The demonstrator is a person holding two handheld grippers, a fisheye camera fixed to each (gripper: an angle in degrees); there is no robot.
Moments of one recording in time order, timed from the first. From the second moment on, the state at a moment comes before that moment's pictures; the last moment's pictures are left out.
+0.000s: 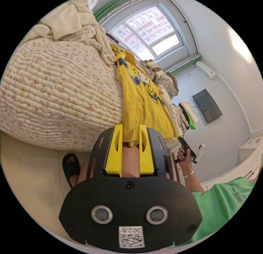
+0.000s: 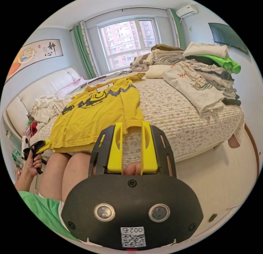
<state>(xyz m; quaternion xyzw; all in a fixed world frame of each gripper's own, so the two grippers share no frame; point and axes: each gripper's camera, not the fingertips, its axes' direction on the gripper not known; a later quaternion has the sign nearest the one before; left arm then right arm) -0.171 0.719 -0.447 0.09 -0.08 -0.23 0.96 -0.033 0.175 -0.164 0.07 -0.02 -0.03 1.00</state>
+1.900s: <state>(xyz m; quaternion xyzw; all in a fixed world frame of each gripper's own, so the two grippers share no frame) -0.095 0.727 -0.393 -0.11 -0.27 -0.16 0.94 -0.185 0.232 -0.327 -0.03 0.18 -0.13 0.97</state>
